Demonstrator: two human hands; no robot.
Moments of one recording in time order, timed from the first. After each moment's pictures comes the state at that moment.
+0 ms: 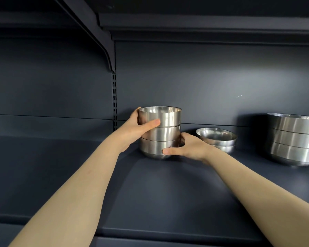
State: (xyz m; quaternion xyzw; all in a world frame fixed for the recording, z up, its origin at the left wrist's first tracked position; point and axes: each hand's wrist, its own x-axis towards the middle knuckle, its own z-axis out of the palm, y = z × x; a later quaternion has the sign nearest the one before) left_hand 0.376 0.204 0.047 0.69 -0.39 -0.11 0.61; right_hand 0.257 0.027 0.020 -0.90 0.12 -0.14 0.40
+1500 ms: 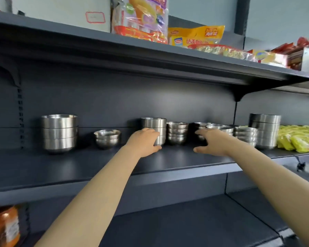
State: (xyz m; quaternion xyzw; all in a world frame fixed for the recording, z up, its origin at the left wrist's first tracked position) left_hand 0.024 0.041 0.064 0.76 -0.61 0.21 0.11; right_hand -0.191 -0.085 0.090 -0.92 0.35 -0.14 -0.08
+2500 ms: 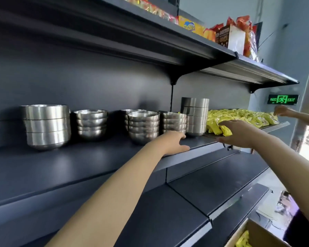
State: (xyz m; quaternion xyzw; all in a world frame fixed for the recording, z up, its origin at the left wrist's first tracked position) left_hand -0.205 -0.268 0.034 0.62 -0.76 -0.04 0.18; right_hand -0.440 -0.335 0.070 -0.82 0.55 -0.12 -0.11
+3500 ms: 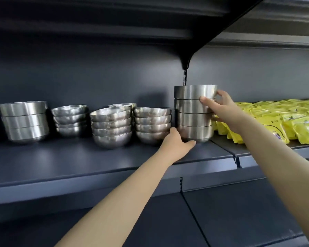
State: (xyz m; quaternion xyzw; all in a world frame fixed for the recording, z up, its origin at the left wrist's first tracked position) left_hand -0.301 -0.441 0.005 0.76 -0.46 -0.12 0.44; right_hand -0.410 -0.578 0.069 -0.76 0.26 -0.40 0.43
